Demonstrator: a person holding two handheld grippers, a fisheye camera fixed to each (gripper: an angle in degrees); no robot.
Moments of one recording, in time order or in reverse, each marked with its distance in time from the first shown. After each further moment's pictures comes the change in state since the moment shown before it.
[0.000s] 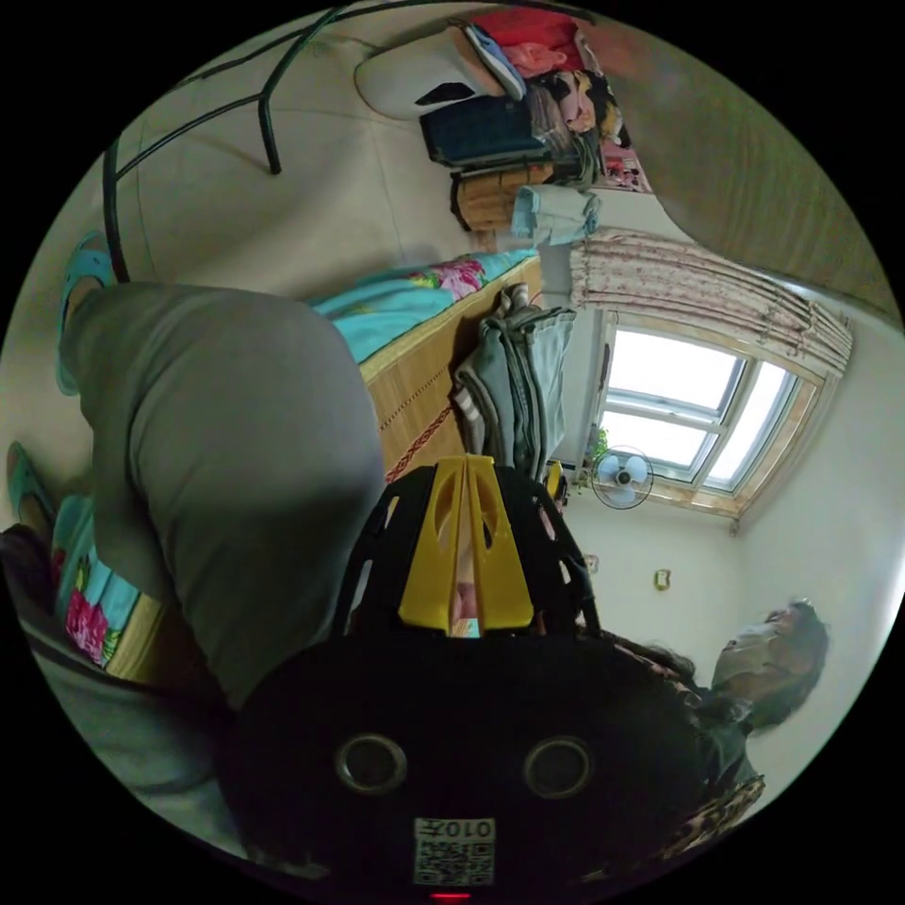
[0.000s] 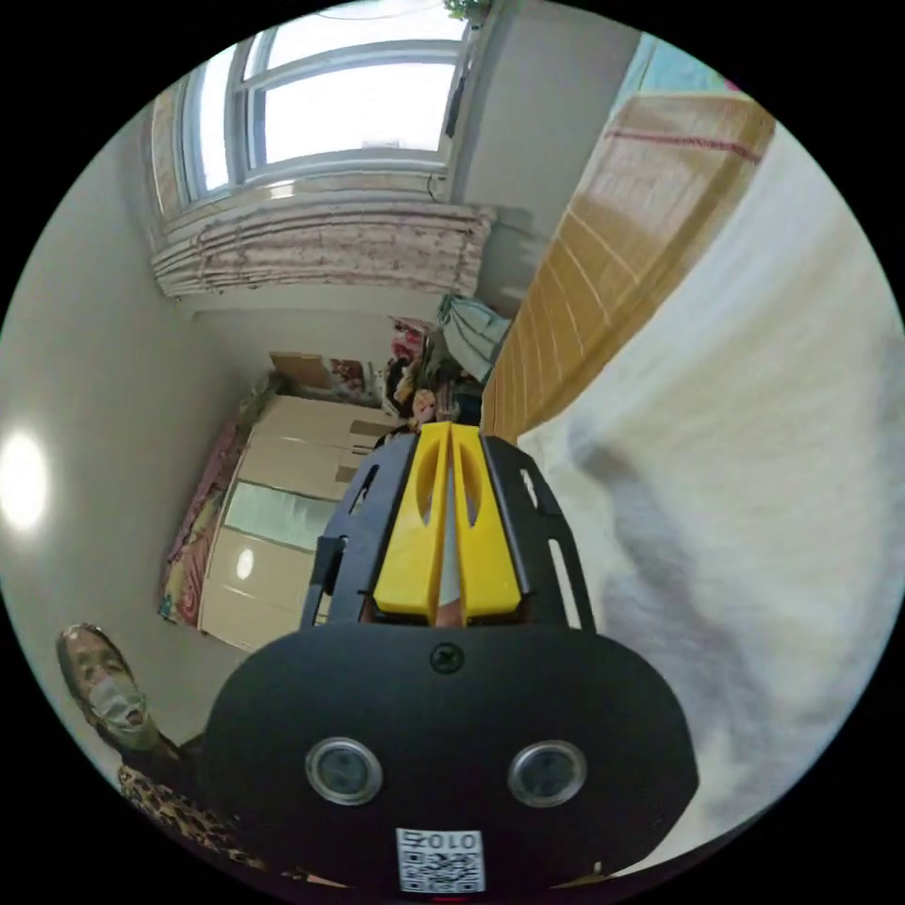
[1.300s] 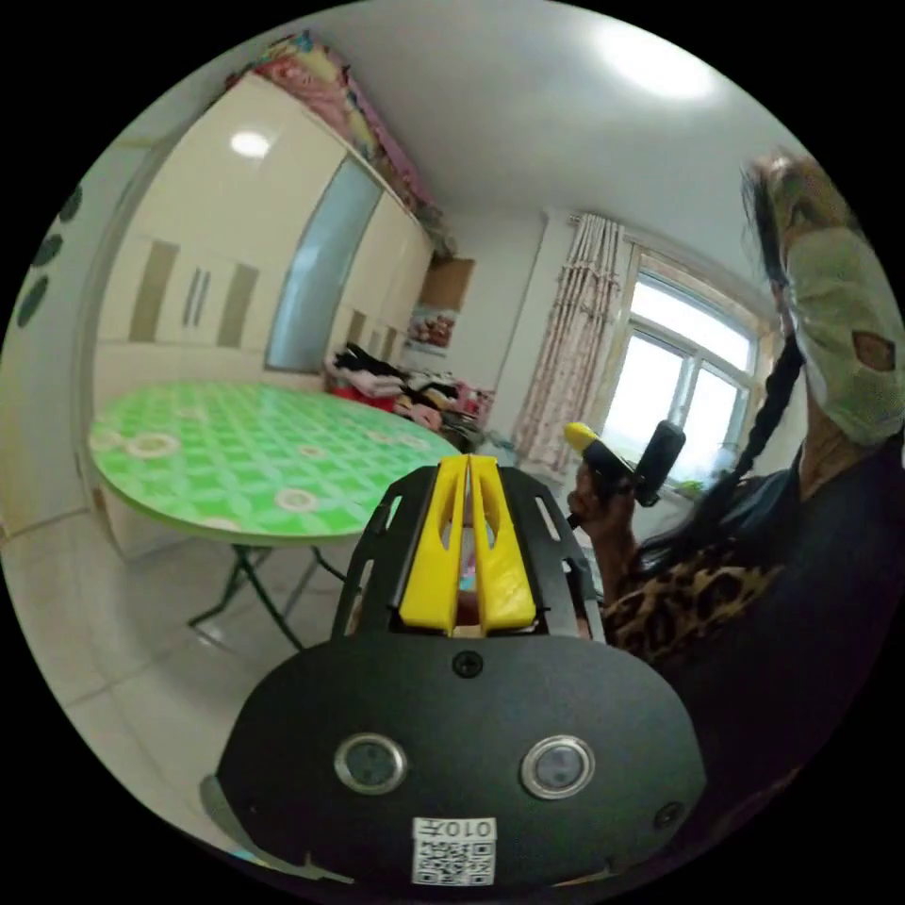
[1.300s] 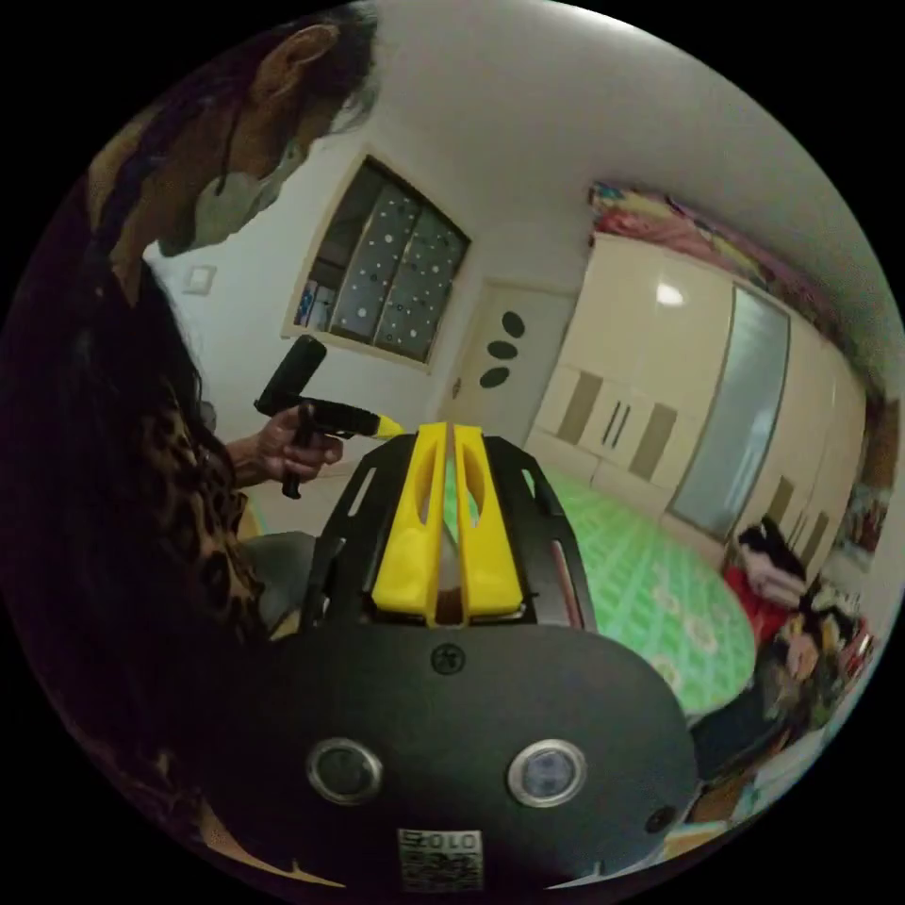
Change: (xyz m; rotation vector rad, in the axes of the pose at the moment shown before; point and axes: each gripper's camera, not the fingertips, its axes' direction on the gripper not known) left arm 0.137 0.443 -0.307 0.997 -0.440 0.919; right arm -0.320 0.746 0.295 -0.653 -0.902 -1.816
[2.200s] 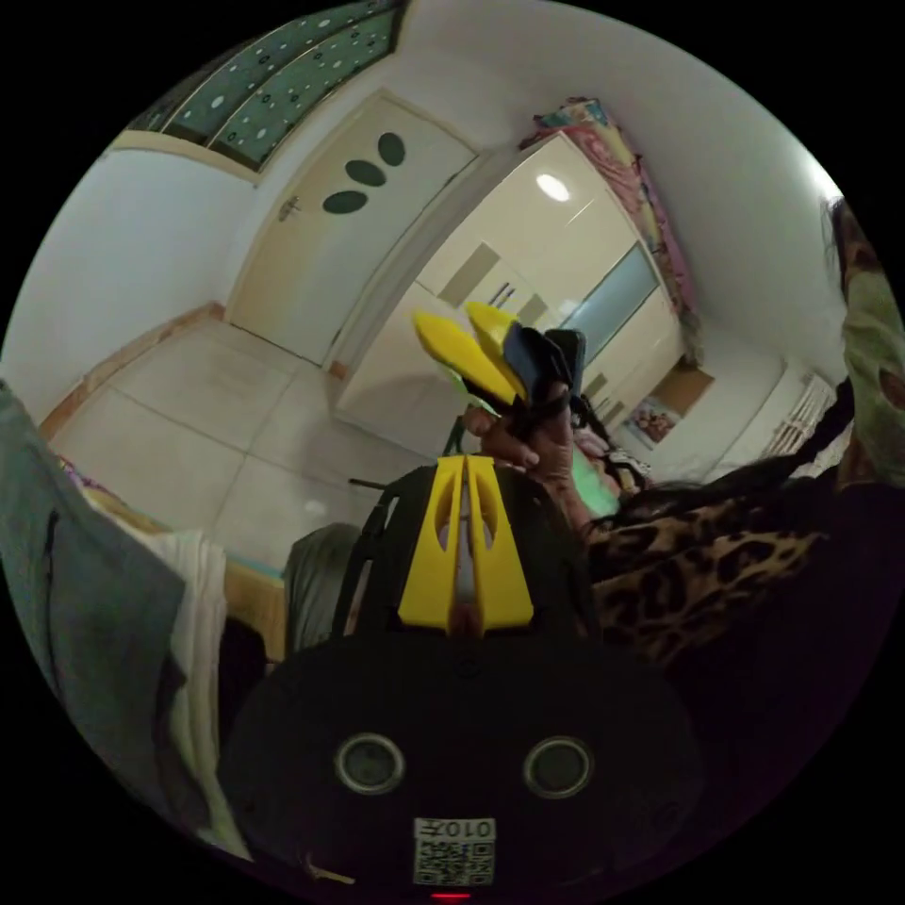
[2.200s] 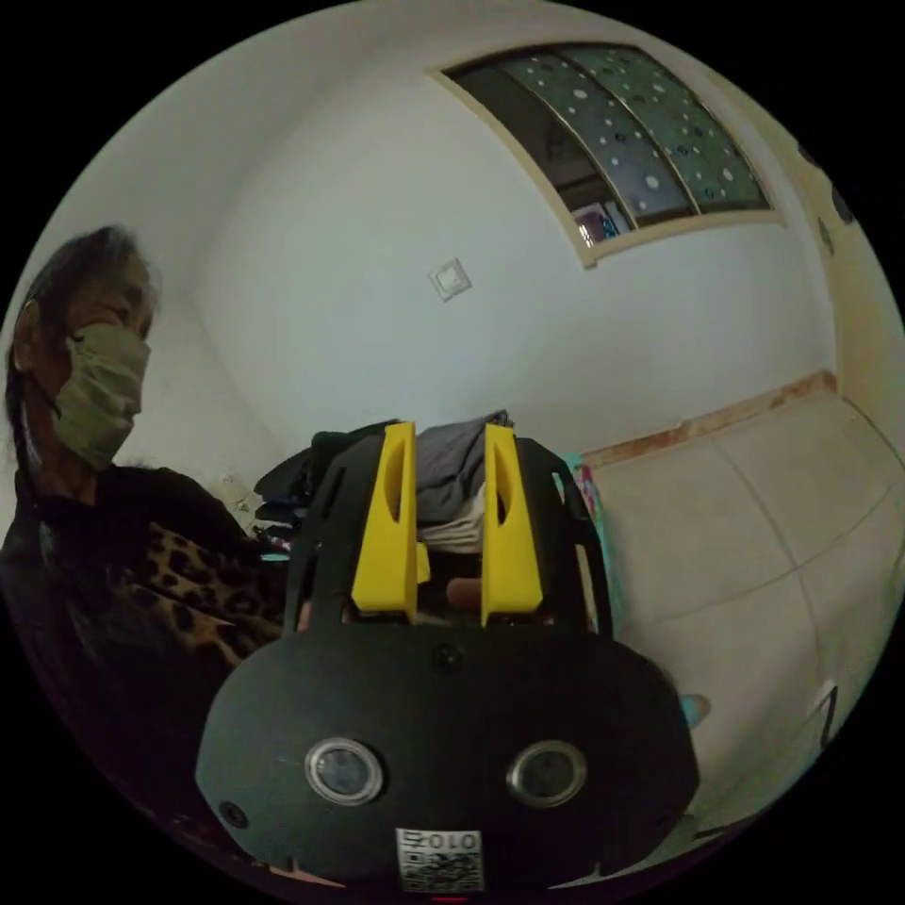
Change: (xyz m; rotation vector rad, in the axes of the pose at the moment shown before) left arm 0.010 0.133 -0.324 0.129 -0.609 -0.609; right arm -0.216 0.002 0.622 -0.249 -1.430 0.286
